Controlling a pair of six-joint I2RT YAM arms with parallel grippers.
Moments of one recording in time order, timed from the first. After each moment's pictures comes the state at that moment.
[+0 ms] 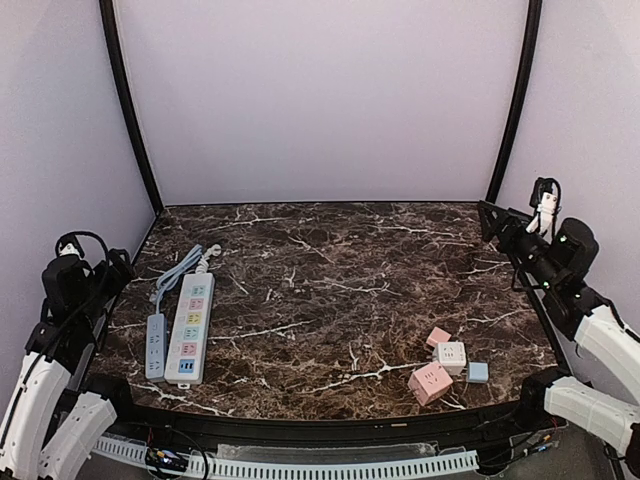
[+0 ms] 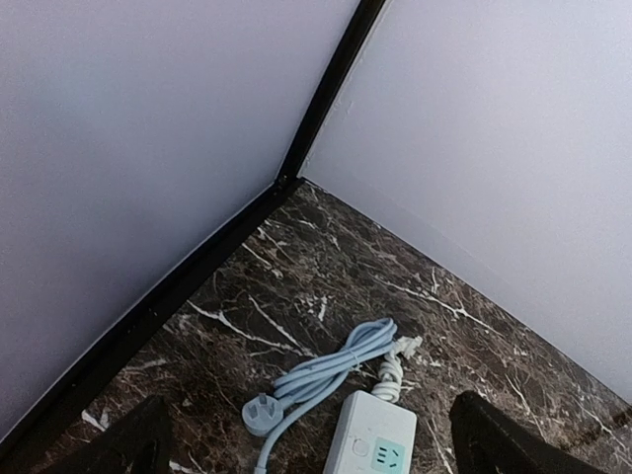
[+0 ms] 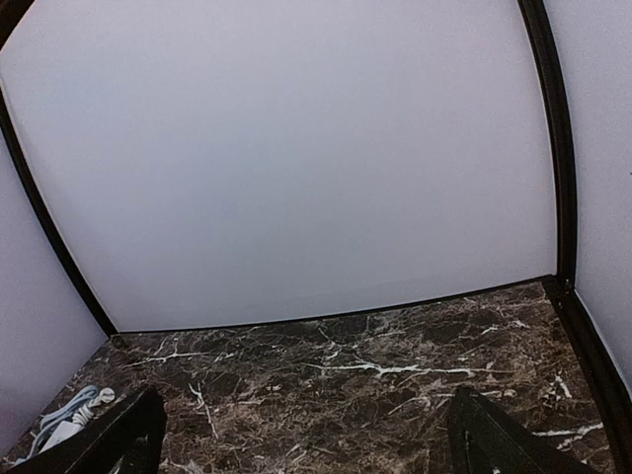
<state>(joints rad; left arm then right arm) -0.02 0.39 0.43 -0.33 -0.31 -0.54 0.20 0.70 0.47 0.29 -0.07 0.34</state>
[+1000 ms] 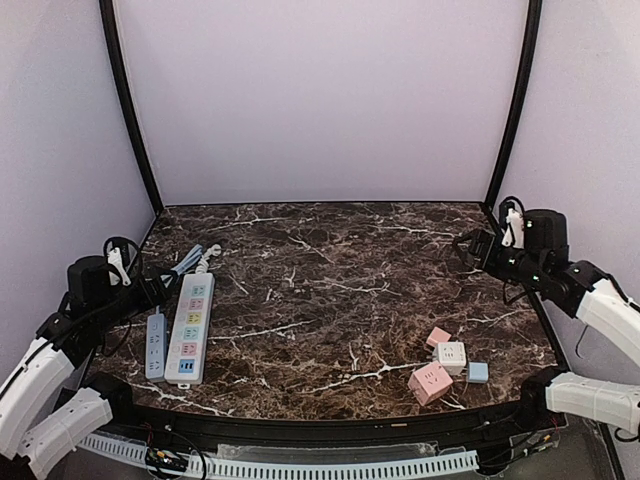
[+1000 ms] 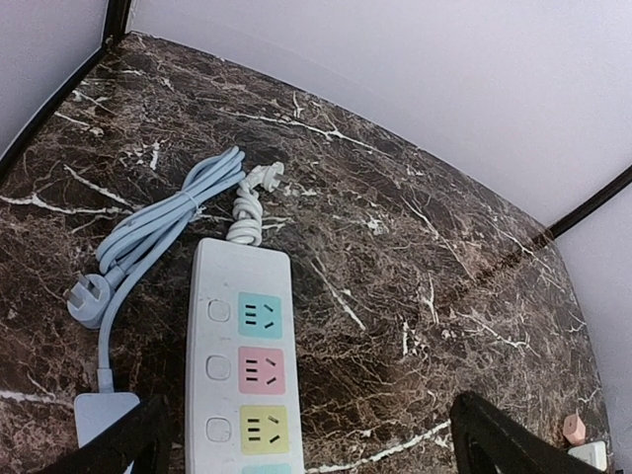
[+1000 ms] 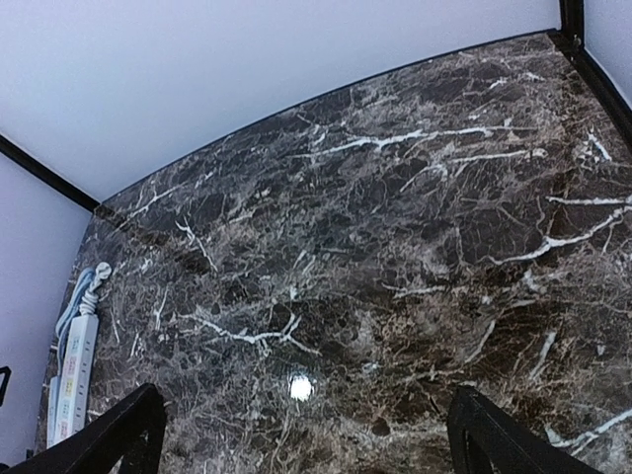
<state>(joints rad) -0.20 0.50 0.40 -0.36 0.03 -0.55 0.31 0.83 0.65 -0.29 -0.08 0.55</state>
